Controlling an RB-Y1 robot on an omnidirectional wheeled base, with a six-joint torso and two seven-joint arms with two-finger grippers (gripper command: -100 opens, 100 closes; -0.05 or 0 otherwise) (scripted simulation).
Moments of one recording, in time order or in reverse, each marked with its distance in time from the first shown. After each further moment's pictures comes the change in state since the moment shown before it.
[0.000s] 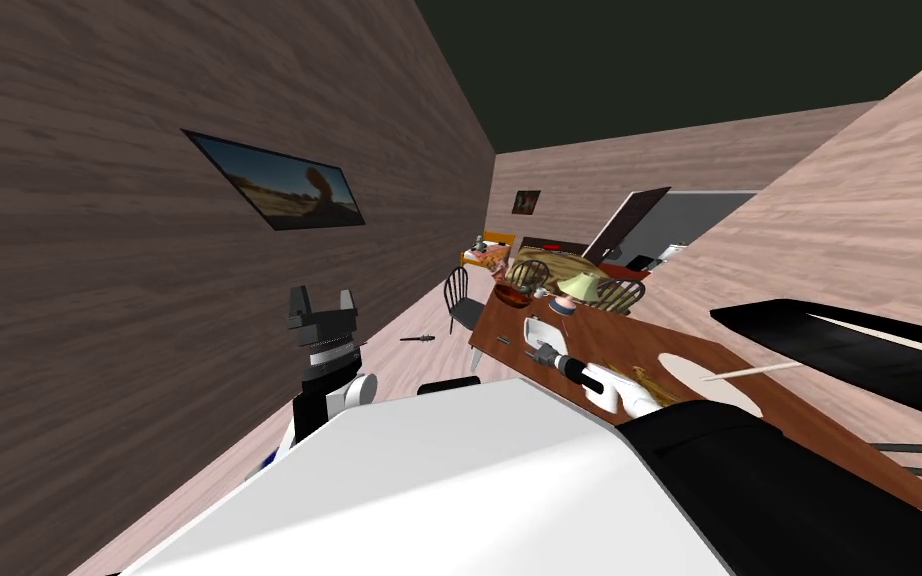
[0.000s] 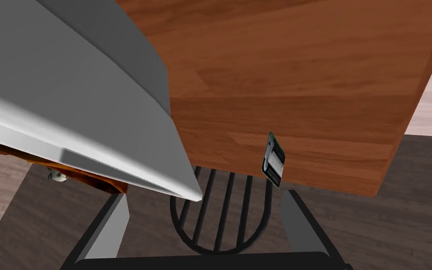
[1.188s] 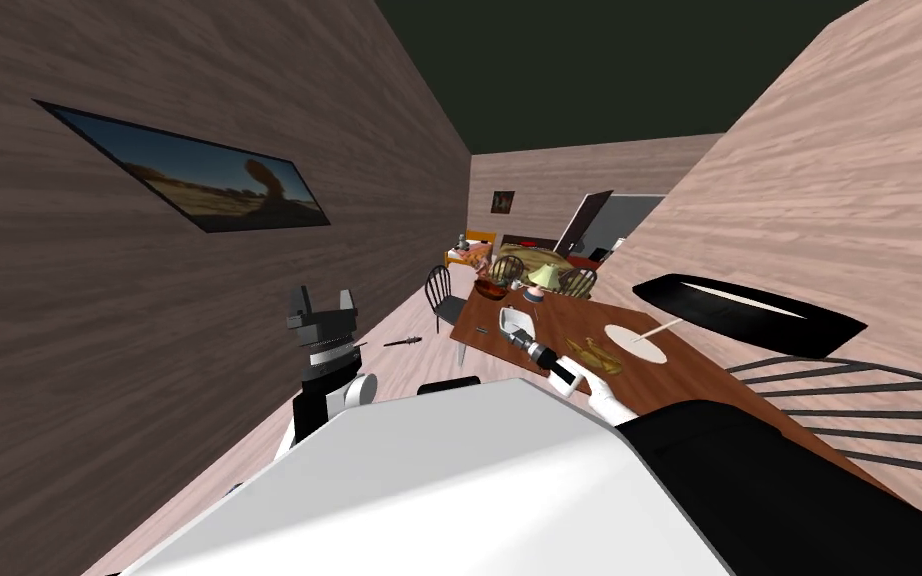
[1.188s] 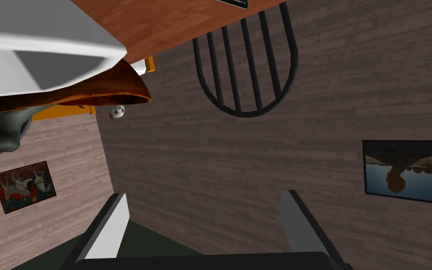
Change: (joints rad) left arm 0.000 0.000 0.000 0.000 0.000 0.000 0.000; right arm 0.014 0.224 -0.128 -0.315 -0.106 -0.070 -0.200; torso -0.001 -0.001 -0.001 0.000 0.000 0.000
